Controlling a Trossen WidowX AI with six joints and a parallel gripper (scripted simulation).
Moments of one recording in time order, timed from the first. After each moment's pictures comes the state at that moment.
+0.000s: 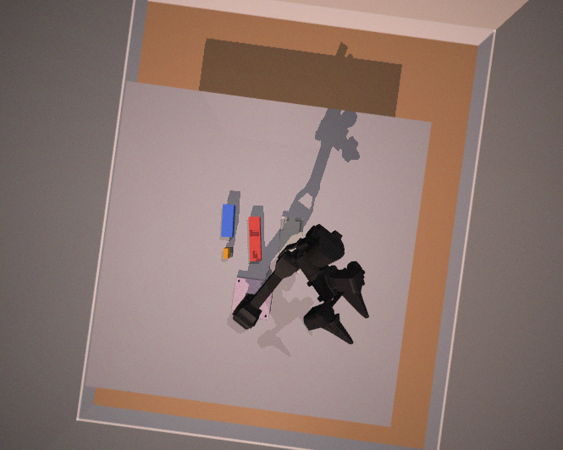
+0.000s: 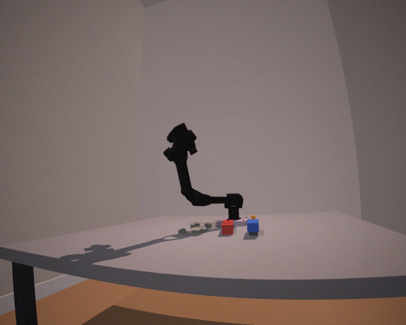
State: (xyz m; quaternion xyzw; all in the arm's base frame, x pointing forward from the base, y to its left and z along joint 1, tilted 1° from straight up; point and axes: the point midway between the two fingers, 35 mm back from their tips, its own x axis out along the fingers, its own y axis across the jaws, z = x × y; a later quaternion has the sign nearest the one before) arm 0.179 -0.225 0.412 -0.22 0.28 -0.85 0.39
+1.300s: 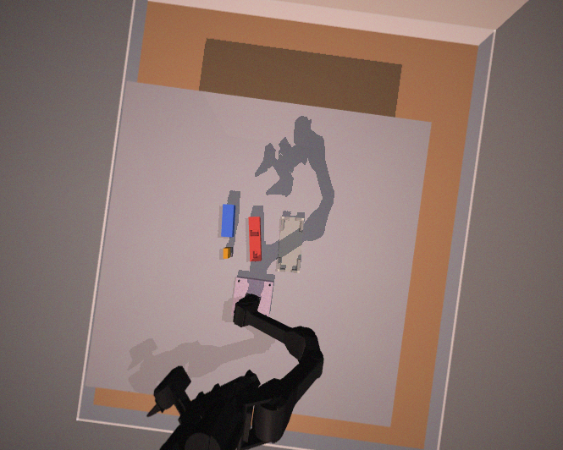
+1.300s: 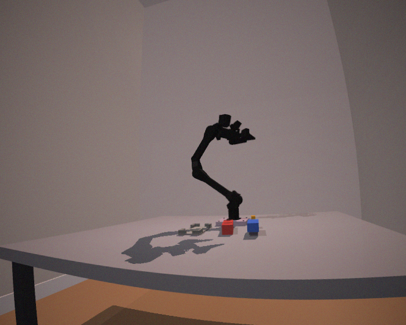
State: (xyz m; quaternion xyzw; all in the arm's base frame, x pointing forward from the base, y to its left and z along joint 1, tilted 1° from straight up) arm -0.106 0.066 0.455 0.08 -0.04 -0.93 -0.35
